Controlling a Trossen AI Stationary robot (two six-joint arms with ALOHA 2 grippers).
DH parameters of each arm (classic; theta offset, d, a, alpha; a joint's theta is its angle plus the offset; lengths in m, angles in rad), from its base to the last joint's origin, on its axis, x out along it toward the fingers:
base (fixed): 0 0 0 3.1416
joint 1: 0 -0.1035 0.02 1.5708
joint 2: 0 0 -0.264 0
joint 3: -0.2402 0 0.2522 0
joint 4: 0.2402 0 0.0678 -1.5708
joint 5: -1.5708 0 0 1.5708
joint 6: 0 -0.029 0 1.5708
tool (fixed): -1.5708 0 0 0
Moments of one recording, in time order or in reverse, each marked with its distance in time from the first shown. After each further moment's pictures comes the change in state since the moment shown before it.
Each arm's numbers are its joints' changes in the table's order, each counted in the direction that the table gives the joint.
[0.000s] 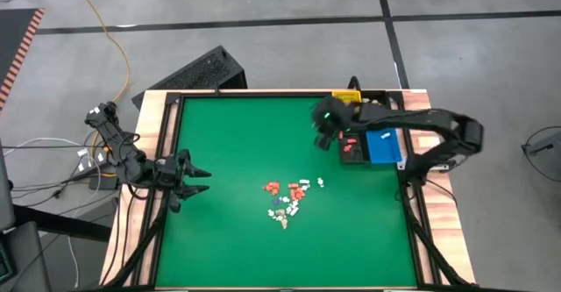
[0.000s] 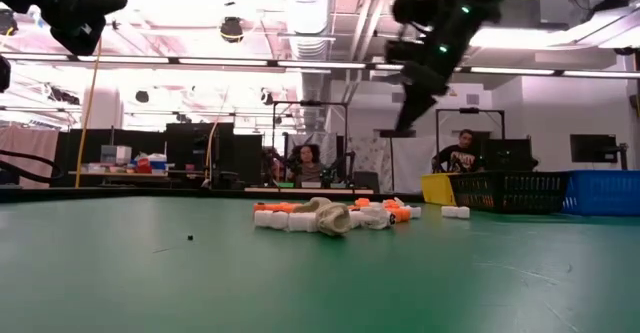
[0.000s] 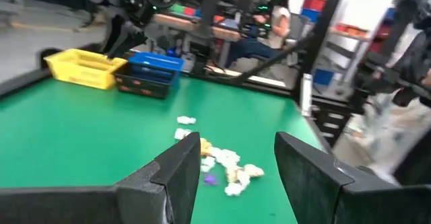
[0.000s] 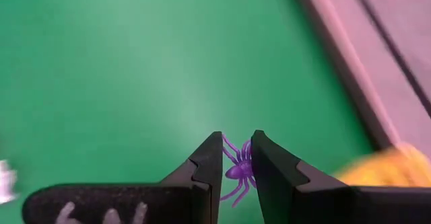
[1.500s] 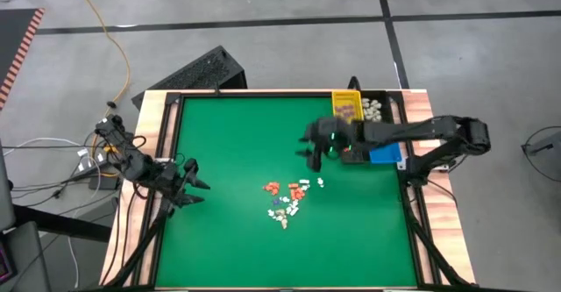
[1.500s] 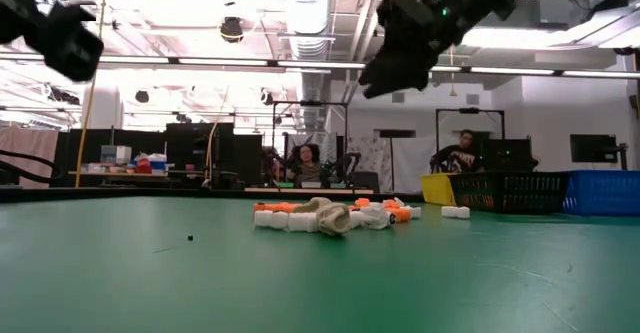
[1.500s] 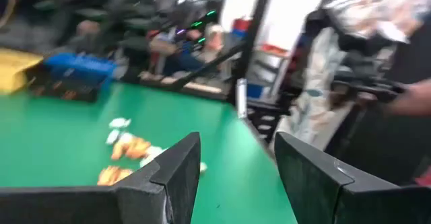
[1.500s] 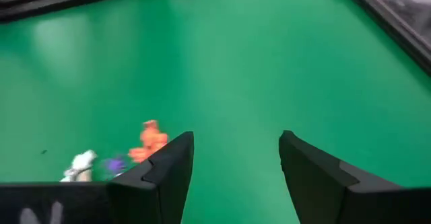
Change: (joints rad) left arm -0.045 -0.296 0.246 -0.108 0.298 -0.003; right arm -0.287 -0.026 0.081 -0.361 -0.148 -0.209
